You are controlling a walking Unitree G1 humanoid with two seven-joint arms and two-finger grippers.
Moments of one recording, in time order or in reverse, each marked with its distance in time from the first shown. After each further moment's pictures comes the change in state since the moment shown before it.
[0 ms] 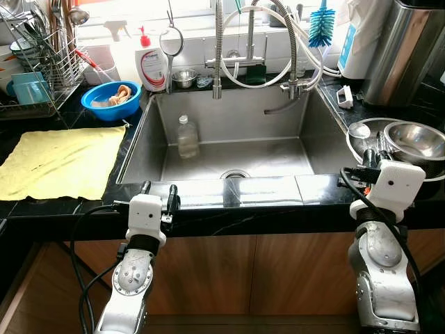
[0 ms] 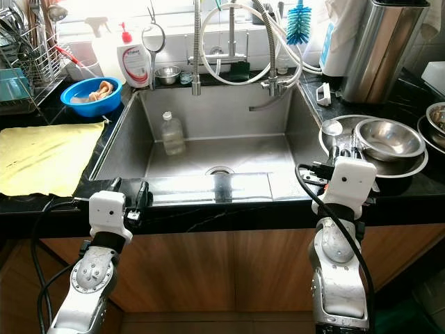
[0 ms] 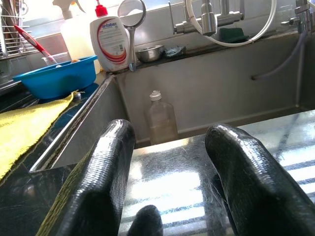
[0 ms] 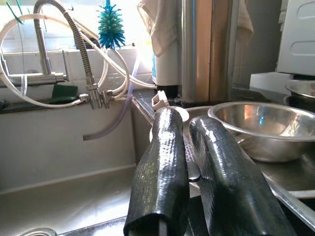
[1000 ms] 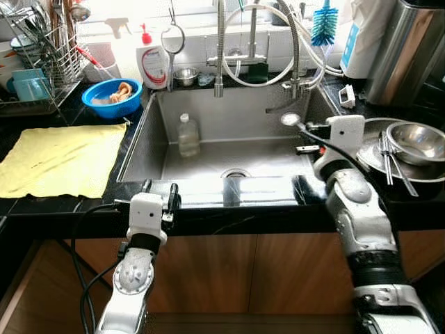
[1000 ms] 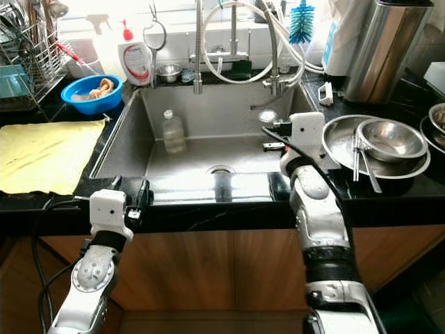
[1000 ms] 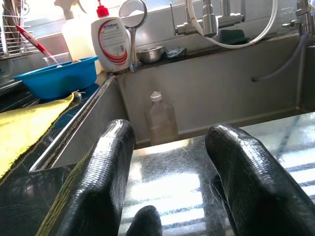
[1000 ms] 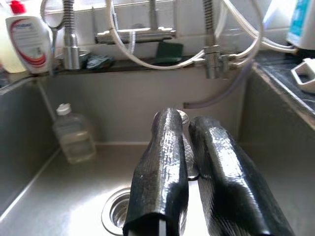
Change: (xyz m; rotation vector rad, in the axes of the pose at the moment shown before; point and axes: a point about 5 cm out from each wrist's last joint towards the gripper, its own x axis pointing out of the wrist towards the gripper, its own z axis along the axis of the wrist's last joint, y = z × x) left arm 0.001 -0.002 0.003 -0.001 -0.015 -0.003; right arm 0.069 0.066 0.003 0.098 0.210 0.427
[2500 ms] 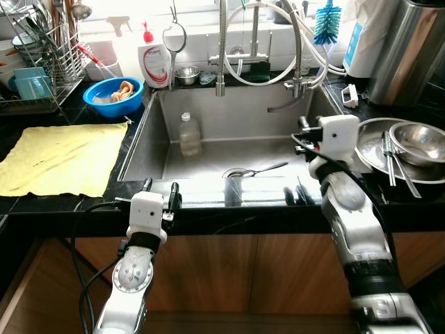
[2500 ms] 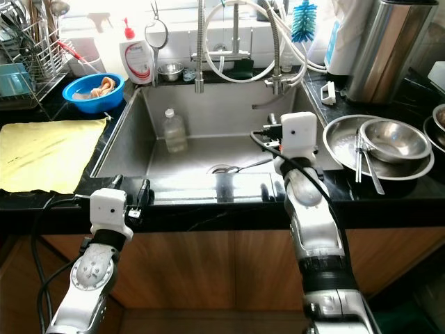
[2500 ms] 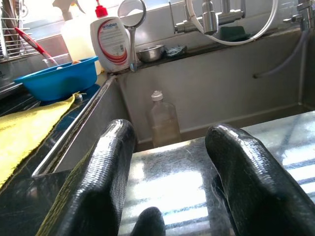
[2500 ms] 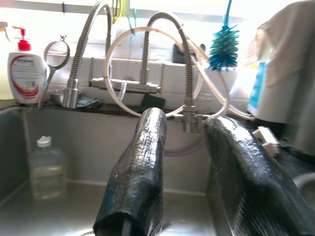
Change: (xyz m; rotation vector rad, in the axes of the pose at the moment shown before) left arm 0.003 0.002 0.002 0.017 -0.001 -0.017; right arm -0.037 0.003 0.009 -0.197 -0.256 -0.107
